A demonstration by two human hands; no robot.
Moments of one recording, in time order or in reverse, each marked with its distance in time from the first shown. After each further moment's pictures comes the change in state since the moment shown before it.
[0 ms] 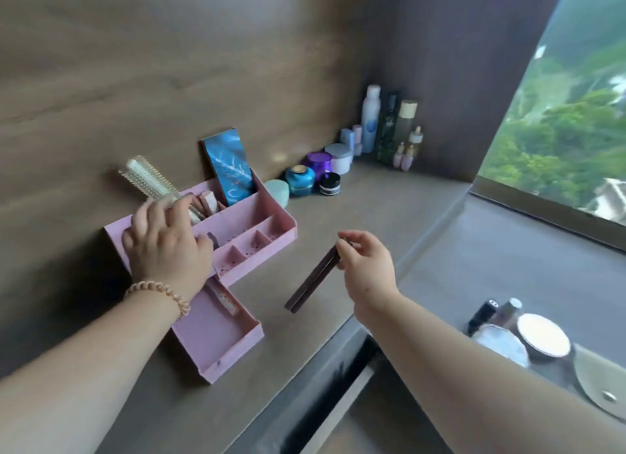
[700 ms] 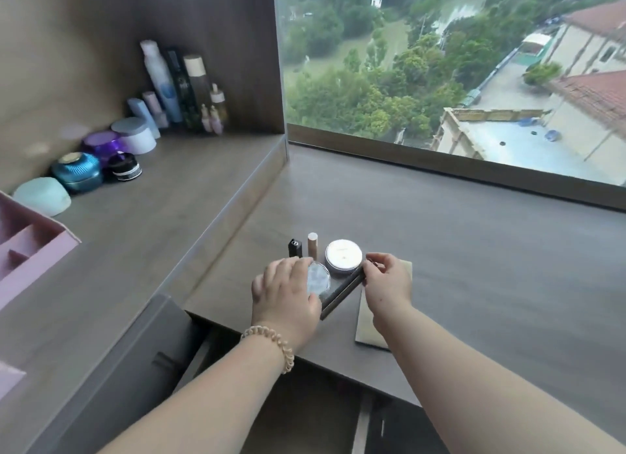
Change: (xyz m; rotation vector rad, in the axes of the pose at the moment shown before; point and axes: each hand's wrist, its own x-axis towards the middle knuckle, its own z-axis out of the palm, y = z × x) left_hand -0.227 0.338 0.049 -0.403 -0.633 0.565; right_hand -0.039 0.097 -0.323 -0.023 0.614 0.258
